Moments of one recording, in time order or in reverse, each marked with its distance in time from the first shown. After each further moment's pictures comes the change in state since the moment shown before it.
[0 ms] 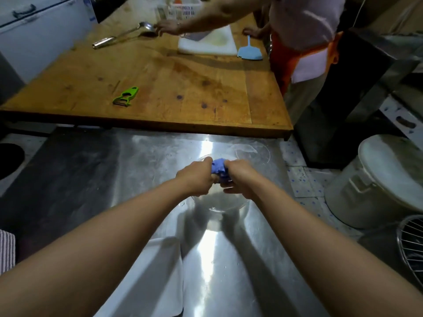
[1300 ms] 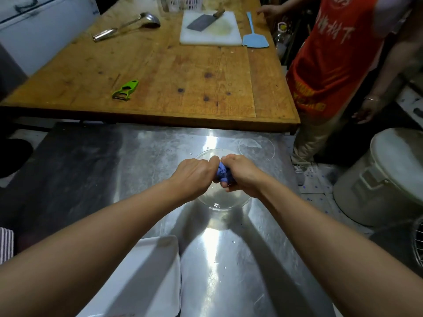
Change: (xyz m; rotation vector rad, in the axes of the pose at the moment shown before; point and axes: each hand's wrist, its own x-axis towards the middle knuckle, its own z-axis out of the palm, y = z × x) left_hand -0.004 -0.007 0.006 0.581 0.238 0.320; right_hand 0.018 0.013 -0.010 -0.054 -0.207 -0.145
